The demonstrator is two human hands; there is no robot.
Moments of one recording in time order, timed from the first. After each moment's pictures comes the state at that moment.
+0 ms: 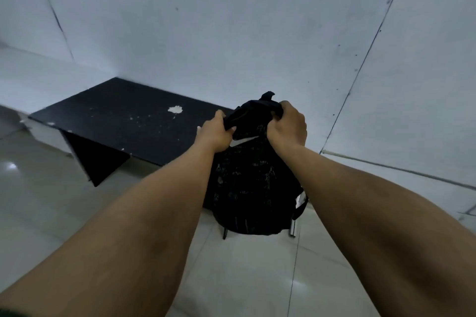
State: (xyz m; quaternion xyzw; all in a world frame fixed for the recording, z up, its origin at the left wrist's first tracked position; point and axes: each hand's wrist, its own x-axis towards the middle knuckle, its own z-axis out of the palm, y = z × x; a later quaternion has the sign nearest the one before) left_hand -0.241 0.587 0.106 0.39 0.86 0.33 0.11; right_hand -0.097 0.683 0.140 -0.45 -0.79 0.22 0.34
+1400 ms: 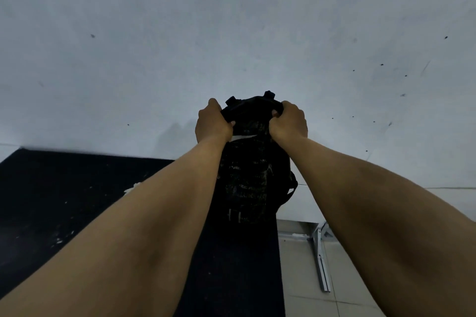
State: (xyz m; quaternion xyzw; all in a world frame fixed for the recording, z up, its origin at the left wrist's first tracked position) left_hand -0.602 0.980 0.127 0.40 0.82 0.40 0.11; right_hand -0.451 1.060 0.129 -0.56 -0.73 0.22 0.32
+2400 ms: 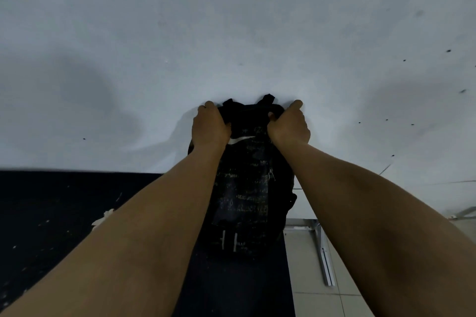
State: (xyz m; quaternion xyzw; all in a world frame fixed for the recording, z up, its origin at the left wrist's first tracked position) left_hand -0.681 1.151 0.037 0.46 0.83 0.31 0.08; right_hand -0.527 1.219 0.042 -0.67 -0.66 0.21 0.26
